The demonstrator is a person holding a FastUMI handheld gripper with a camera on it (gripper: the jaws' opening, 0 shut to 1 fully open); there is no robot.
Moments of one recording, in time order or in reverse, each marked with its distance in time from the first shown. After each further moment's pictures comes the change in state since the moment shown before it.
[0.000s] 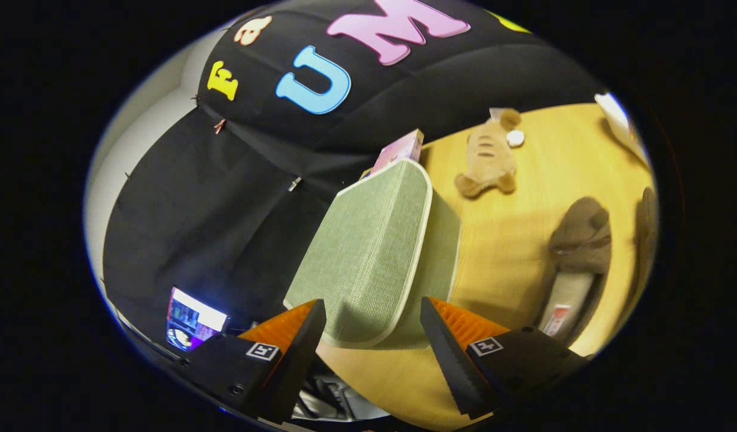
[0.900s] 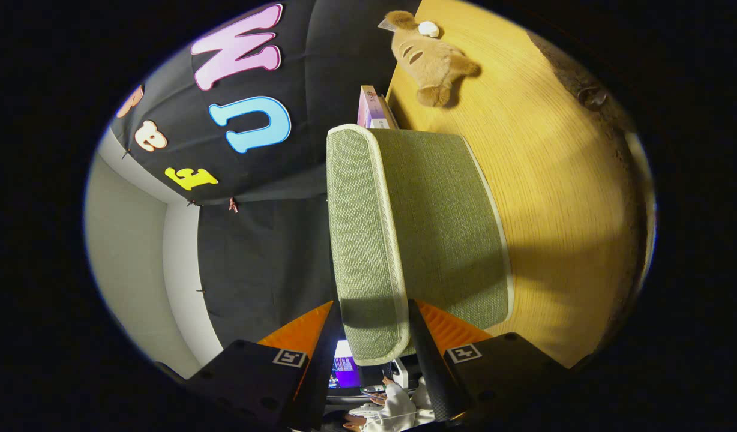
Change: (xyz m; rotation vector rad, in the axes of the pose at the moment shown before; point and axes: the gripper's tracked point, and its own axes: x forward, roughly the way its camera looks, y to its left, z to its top) arm 0.038 0.006 -0.001 0.606 0.117 0.314
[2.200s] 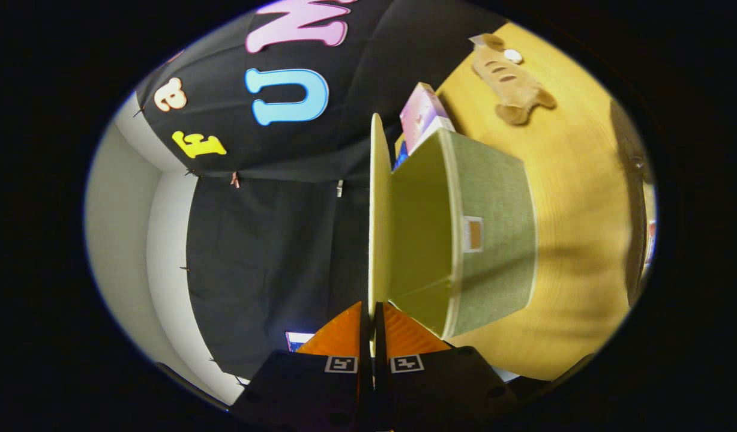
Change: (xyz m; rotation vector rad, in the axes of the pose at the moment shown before) arm 0.019 0.109 -0.027 -0.179 -0.010 -0.048
